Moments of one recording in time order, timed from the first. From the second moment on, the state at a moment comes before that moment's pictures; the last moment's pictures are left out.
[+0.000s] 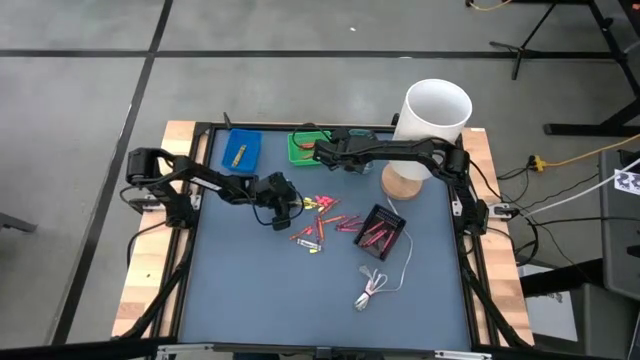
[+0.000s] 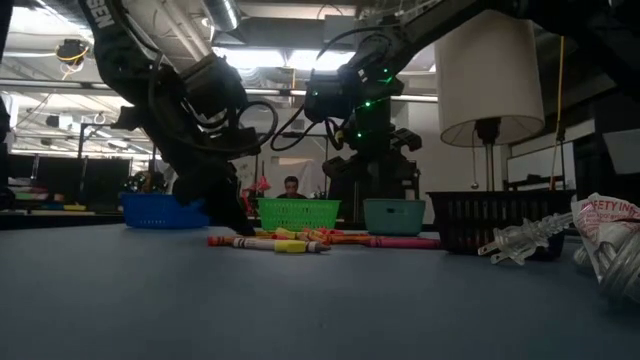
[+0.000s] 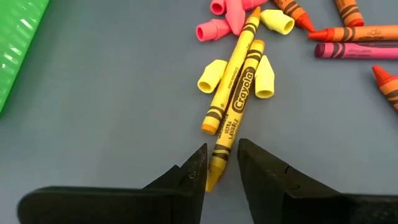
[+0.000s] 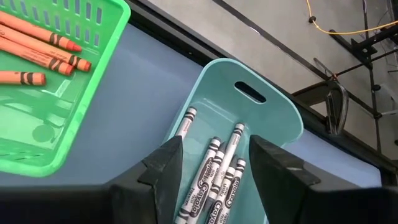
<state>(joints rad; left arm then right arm) 0.19 1.63 0.56 0.21 -0.08 0.01 -0.31 2.13 1.65 -0.91 0.75 0.70</state>
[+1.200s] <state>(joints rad) 0.17 1.58 0.56 0.16 -0.03 -0.05 0.00 2.07 1.66 -0.98 0.76 0.54</state>
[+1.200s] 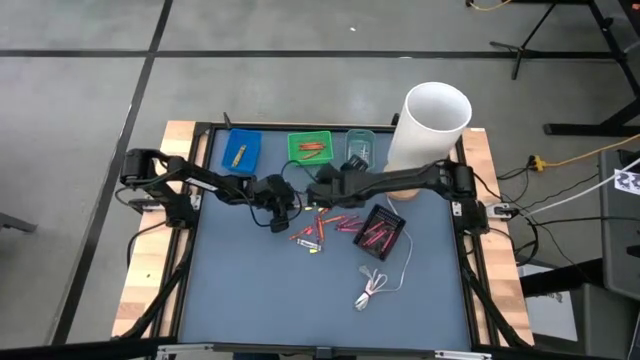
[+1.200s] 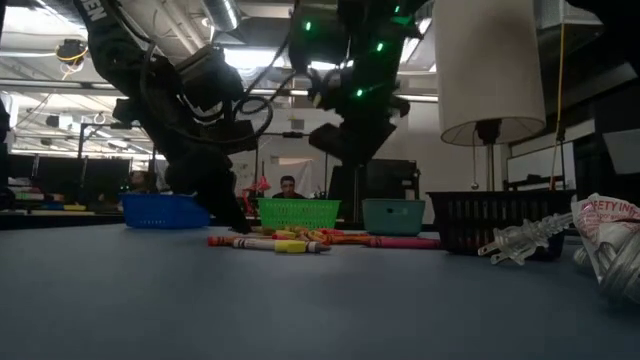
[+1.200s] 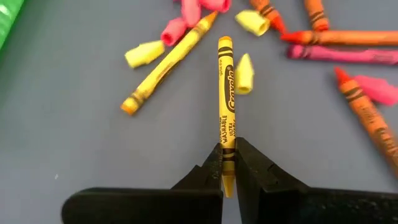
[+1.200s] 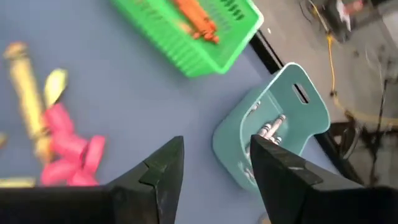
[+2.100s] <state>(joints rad) 0.19 1.11 0.56 -0.08 -0.66 -0.05 0.20 2.04 1.66 -1.02 0.40 0.20</state>
